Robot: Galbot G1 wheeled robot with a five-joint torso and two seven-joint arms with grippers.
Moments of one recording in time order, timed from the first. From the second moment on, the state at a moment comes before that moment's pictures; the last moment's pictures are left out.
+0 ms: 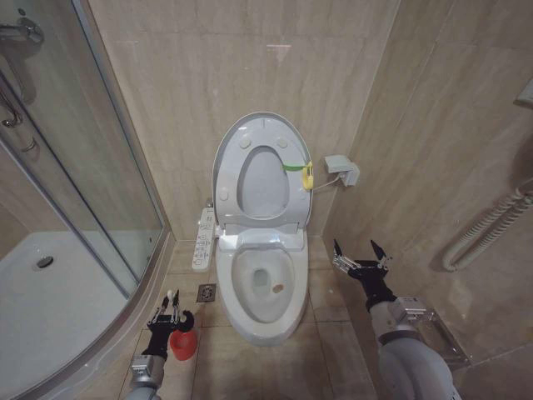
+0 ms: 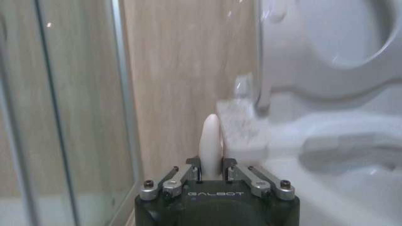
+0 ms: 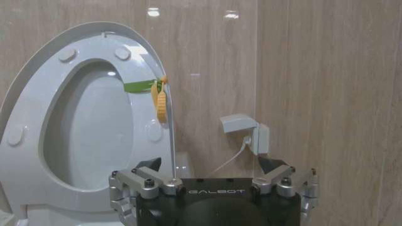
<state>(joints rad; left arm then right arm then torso) 1.42 -1.36 -0.55 -1.61 -0.13 -0.38 0.01 -1.45 1.32 0.58 2.22 0.27 -0.16 0.17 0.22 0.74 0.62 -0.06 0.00</state>
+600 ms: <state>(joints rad) 1.67 -1.30 -0.55 -2.11 -0.11 -0.33 0.00 -1.45 1.32 0.58 2.22 0.27 -0.16 0.17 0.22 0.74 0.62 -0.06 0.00</state>
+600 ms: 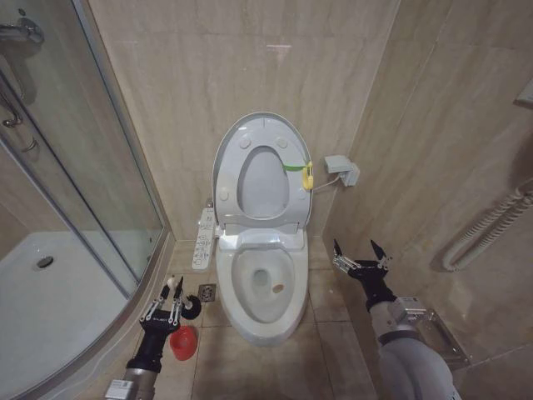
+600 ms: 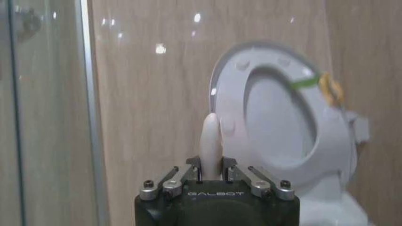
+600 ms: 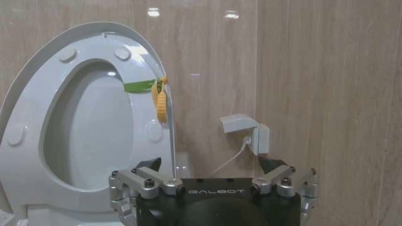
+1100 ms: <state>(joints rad) 1.60 -1.21 -0.50 -2.28 -0.21 -0.31 0.05 -1.45 1.32 0.58 2.22 0.27 -0.16 0.17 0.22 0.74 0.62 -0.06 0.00</state>
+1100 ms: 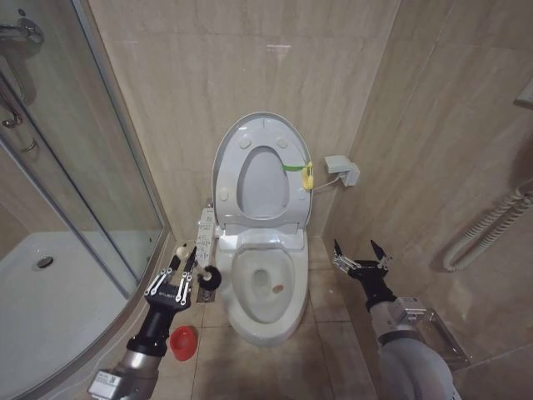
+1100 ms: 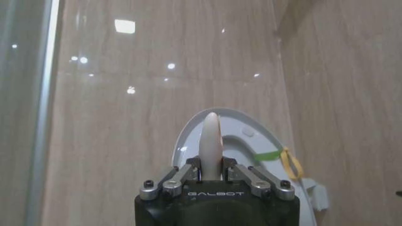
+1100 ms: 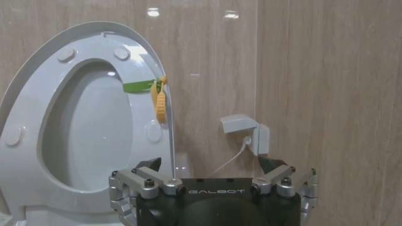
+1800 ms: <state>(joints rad) 1.16 -1.07 -0.17 -1.91 -0.51 -0.30 0.10 -1.45 1.32 0.58 2.22 0.27 -0.16 0.17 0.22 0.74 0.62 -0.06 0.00</state>
